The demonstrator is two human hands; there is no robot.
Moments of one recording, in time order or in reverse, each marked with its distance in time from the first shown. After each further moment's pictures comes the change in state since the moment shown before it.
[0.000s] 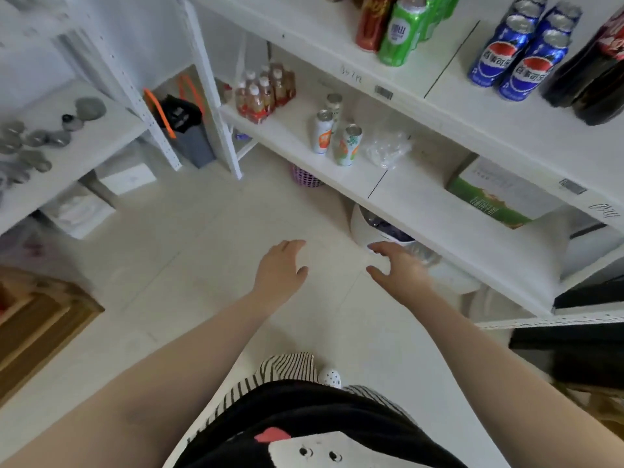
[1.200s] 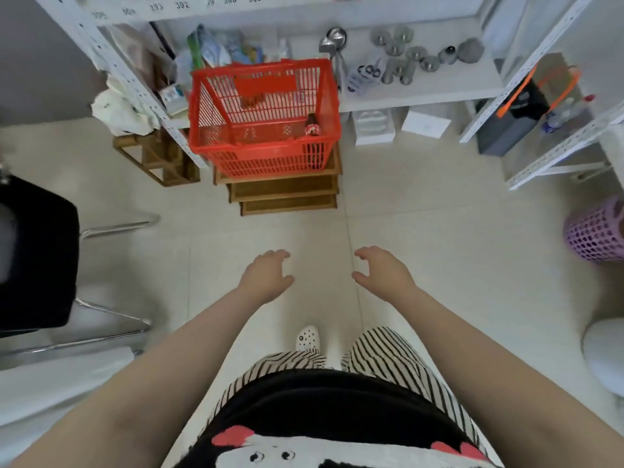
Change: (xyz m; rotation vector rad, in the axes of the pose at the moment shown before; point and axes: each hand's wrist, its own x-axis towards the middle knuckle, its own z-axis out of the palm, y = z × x) left_hand -0.461 -0.471 -0.148 -0.218 0.116 -0.906; right_hand -0.151 -0.477 0.440 -0.431 -0.677 -0.715
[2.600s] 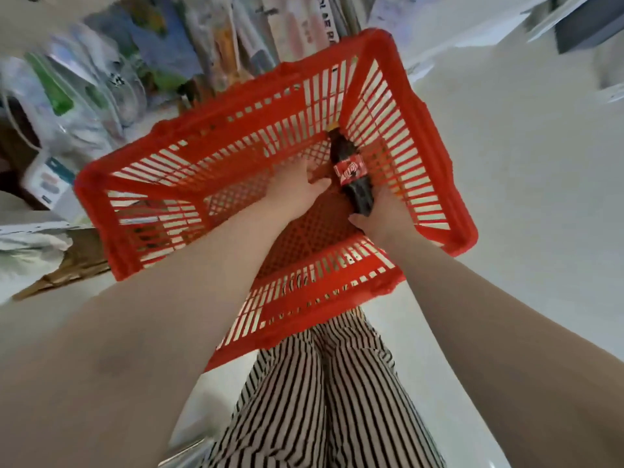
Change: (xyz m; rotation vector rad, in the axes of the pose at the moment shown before) left_hand 0.608 -0.043 -0.191 -0.098 -0.203 0.163; right_hand 0.554 -0.079 -0.016 0.371 0.047 0.663
